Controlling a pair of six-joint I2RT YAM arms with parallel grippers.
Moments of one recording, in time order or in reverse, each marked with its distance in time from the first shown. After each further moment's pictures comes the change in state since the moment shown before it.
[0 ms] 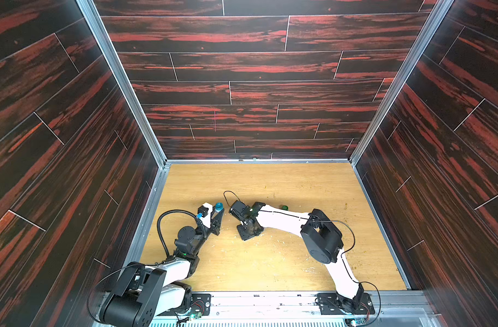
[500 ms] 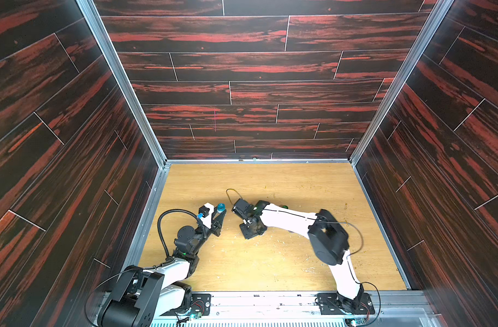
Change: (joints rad) left arm 0.000 -0.038 0.017 -0.059 0.085 -0.017; right arm -0.022 -0.126 -0.058 -0.029 0.016 -0.036
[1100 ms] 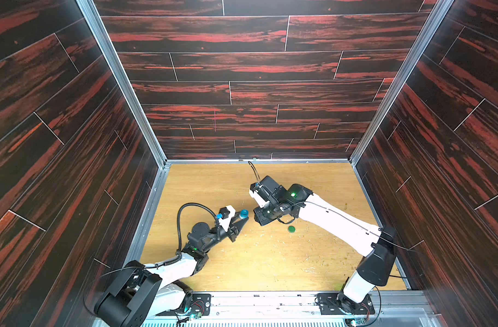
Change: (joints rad) left arm -0.274 0.027 0.104 -0.106 0.078 -0.004; right arm -0.051 -0.372 0.043 -0.173 -0.108 -0.130
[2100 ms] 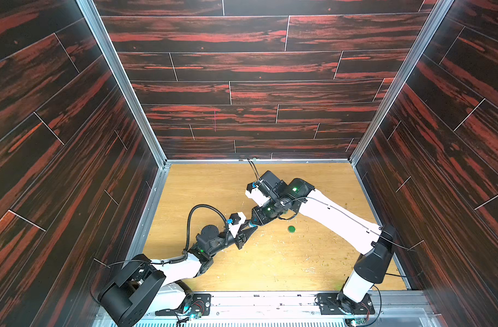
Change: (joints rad) left arm -0.116 0.040 0.006 -0.022 -0.016 0.004; right arm -0.012 0.050 0.104 -0.083 -0.167 -0.037
